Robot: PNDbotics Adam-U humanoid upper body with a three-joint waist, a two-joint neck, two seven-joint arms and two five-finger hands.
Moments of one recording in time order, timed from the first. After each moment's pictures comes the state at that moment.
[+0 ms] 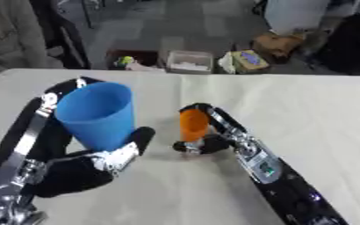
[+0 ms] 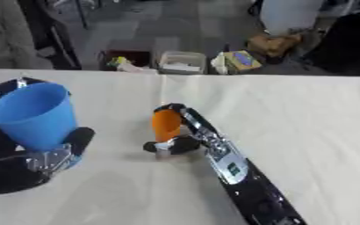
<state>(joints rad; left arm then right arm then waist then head) -0.70 0.36 -0.53 -1.98 0.14 0.22 0.29 -0.82 -0.27 0.14 -0.98 0.22 -0.35 0.16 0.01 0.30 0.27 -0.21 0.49</state>
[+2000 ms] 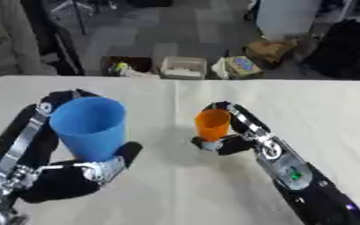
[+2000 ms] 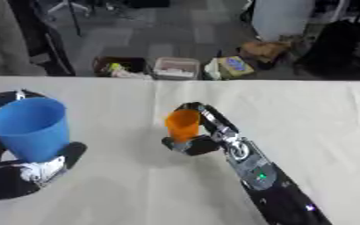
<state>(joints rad) -0.71 0.55 -0.51 -1.98 0.03 0.31 0.16 -0.69 -0.37 0.22 -1.28 0.04 -0.28 0.23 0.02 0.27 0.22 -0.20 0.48</state>
